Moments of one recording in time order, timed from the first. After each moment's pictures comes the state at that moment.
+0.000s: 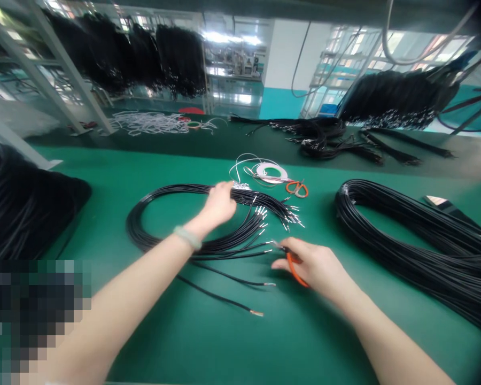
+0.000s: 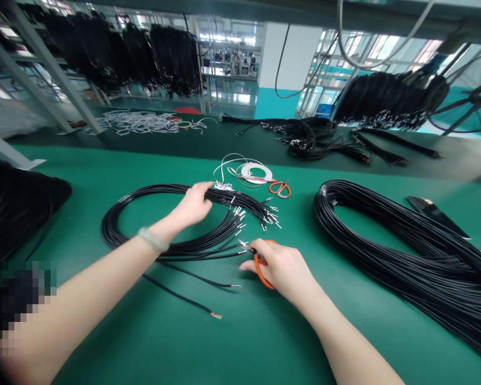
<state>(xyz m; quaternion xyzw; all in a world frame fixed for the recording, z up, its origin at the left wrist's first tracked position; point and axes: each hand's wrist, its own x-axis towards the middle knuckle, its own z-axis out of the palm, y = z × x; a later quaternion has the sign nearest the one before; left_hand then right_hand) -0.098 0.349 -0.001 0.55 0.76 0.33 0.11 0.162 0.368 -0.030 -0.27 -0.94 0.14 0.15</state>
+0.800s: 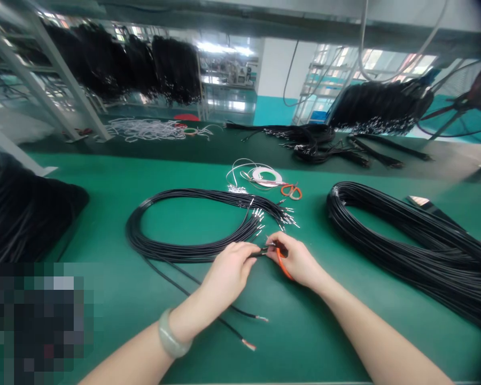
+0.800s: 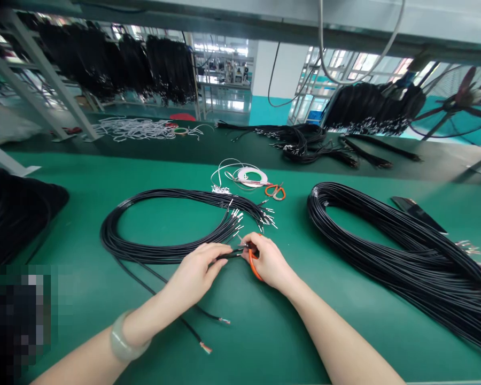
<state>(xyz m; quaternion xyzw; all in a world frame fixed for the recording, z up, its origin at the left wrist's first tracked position) -0.026 0.250 -0.024 0.64 0.67 0.31 0.19 0.138 0.370 -0.049 -0.30 -0.85 0.38 0.21</state>
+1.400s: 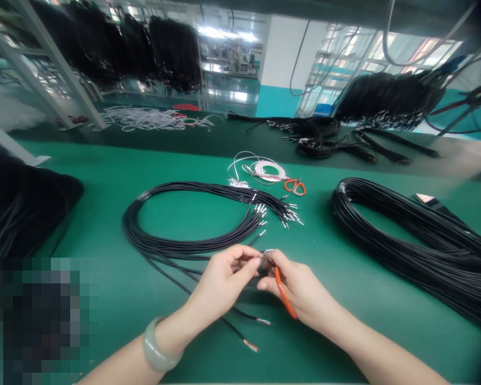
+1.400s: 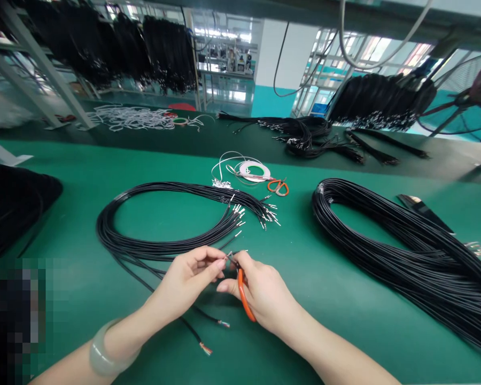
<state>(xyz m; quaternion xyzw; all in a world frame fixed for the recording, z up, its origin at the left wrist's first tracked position) -0.019 0.233 -0.017 0.42 0.57 0.52 0.47 0.145 0.316 -0.022 -0.28 -0.87 0.38 0.12</state>
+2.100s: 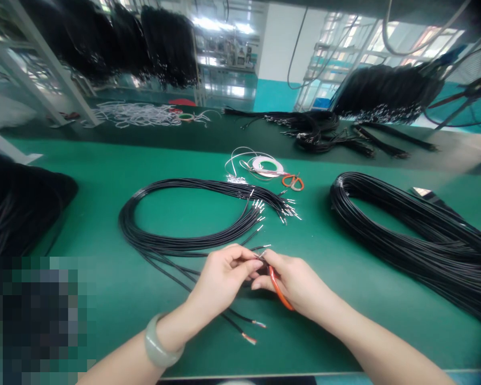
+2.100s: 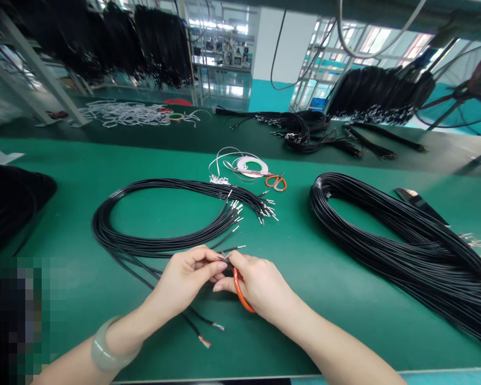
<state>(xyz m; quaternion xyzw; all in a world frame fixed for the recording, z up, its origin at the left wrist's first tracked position) -0.015 0.235 -0.023 0.37 0.58 0.53 0.49 0.142 0.321 -0.031 -0.25 -0.91 0.31 0.11</state>
